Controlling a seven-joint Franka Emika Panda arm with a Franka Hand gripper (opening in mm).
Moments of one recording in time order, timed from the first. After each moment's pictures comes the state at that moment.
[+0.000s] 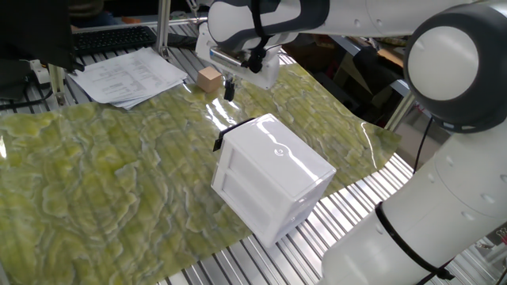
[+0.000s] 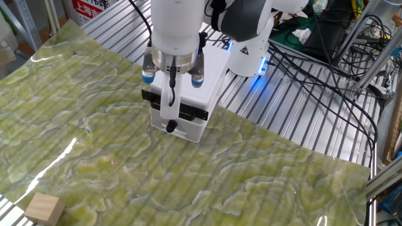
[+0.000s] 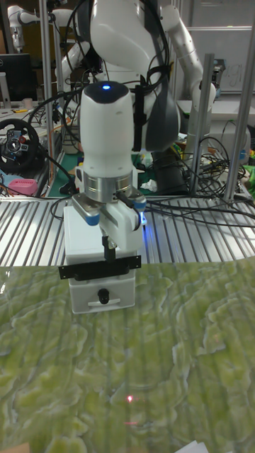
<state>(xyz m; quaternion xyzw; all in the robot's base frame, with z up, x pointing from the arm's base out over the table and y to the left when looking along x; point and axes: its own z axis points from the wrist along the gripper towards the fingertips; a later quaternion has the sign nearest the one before) 0.517 -0.023 0.283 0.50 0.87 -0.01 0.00</state>
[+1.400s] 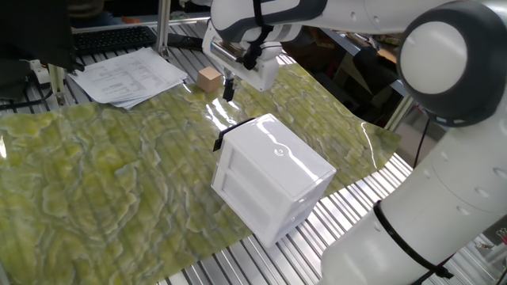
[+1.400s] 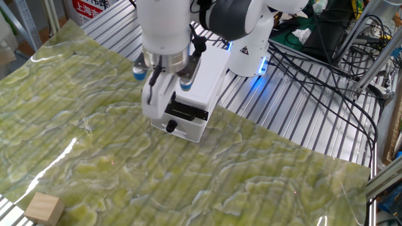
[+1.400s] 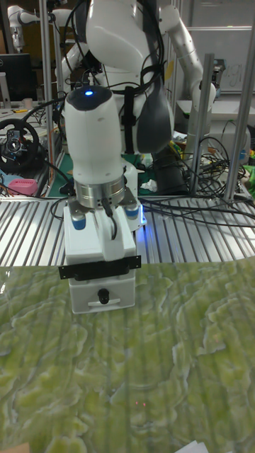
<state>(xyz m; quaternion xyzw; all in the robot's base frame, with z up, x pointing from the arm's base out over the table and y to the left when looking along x) 0.524 -0.028 0.279 0.61 0.79 0.01 -0.03</state>
